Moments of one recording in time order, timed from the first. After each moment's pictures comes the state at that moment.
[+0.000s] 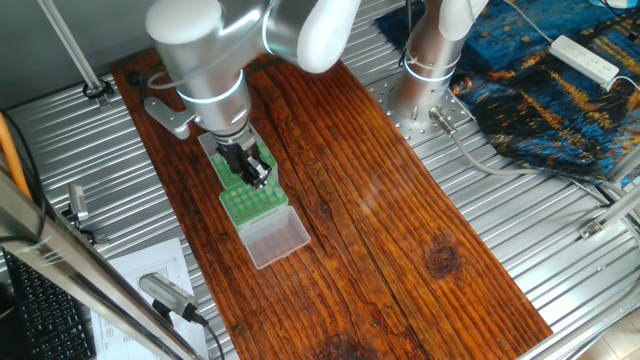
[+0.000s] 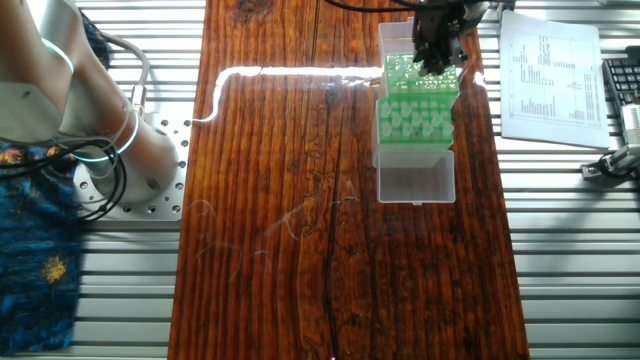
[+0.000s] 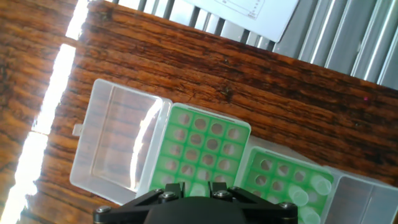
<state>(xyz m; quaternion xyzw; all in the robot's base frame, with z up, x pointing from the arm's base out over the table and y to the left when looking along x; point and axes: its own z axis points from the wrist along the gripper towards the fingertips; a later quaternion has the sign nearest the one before) 0.529 0.117 0.168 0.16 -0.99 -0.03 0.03</state>
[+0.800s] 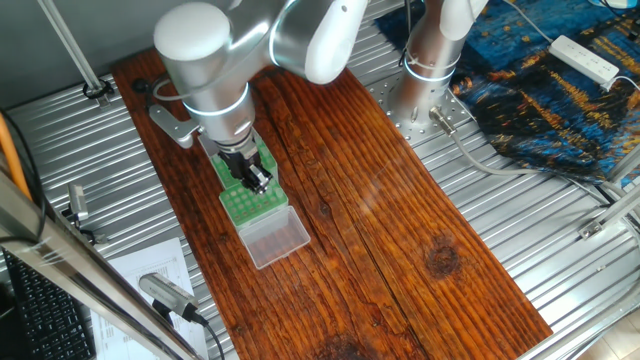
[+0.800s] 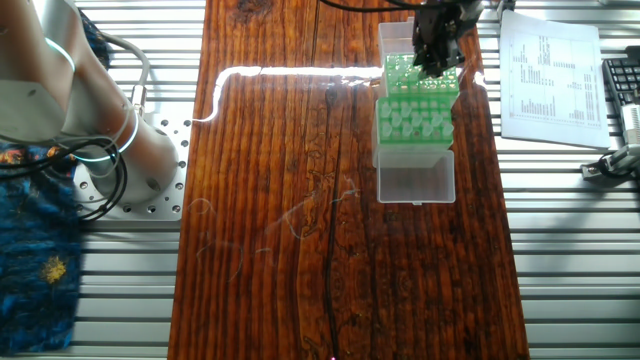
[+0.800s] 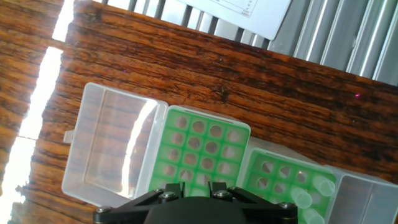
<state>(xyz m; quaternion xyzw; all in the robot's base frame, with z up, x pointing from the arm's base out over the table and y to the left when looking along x) 0.531 0.118 0.155 0.15 -0.99 -0.02 0.03</state>
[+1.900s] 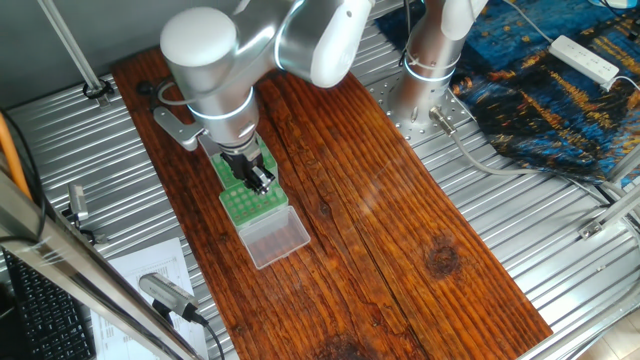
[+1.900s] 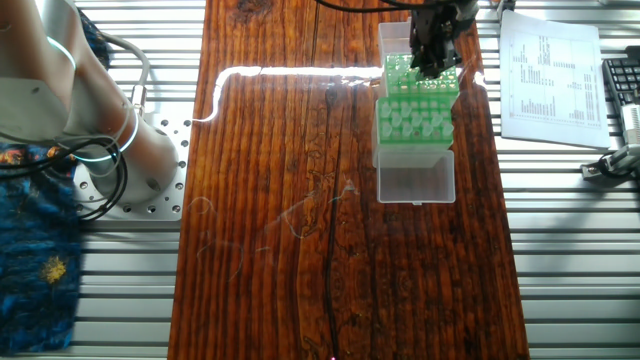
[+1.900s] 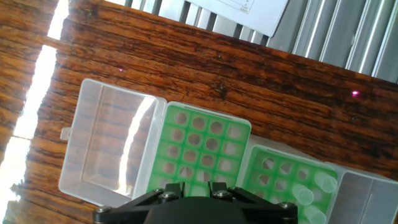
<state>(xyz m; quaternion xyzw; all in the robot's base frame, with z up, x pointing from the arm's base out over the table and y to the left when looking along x) 0.527 0.117 0.151 0.15 -0.99 -0.01 0.03</state>
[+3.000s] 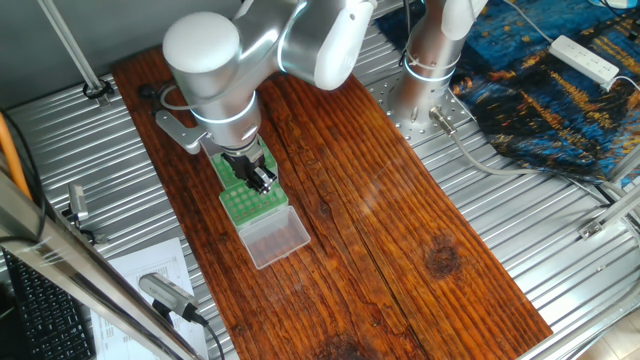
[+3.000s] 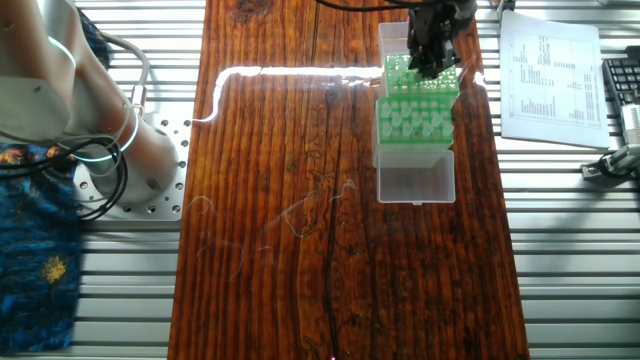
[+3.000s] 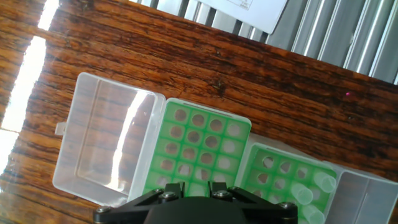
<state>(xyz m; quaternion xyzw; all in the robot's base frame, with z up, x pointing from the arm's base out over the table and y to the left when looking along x) 0.523 0.116 0.150 0.16 -0.99 0.00 0.04</state>
